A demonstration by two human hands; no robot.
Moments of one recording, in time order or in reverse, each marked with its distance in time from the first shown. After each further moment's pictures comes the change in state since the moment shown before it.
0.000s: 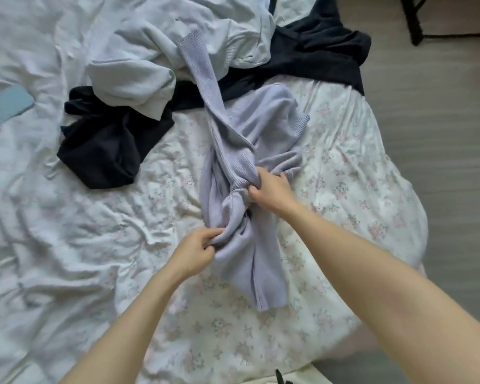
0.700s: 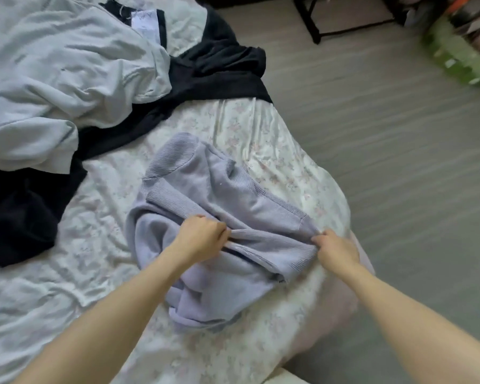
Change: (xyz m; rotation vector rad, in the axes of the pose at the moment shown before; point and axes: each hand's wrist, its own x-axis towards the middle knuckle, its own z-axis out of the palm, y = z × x) left_hand 0.082 0.137 0.060 0.875 -0.023 0.566; right_hand -0.154 0.208 -0.065 -0.356 -0.131 0.502
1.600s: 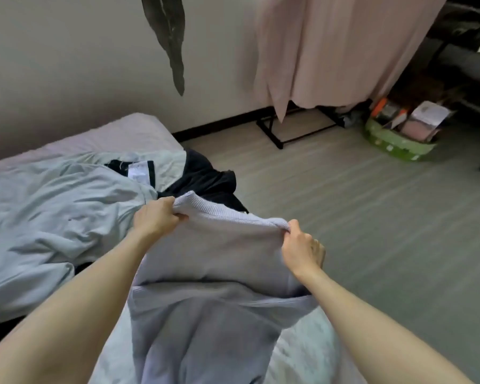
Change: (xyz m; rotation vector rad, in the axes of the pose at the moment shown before) left_hand 0.145 -0.050 -0.211 -0.043 0.261 -0.397; right_hand 0.048 -0.027 -0.191 0.466 0.617 0.137
